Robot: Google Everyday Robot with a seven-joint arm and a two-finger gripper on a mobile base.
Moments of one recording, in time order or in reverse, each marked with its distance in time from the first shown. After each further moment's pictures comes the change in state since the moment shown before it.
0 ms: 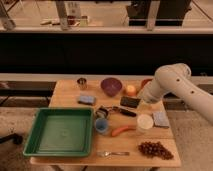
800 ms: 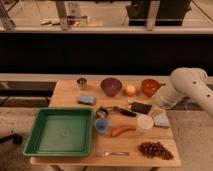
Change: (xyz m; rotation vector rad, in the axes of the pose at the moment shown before) arm 0.062 0.024 -0.006 -0.087 0.013 0.083
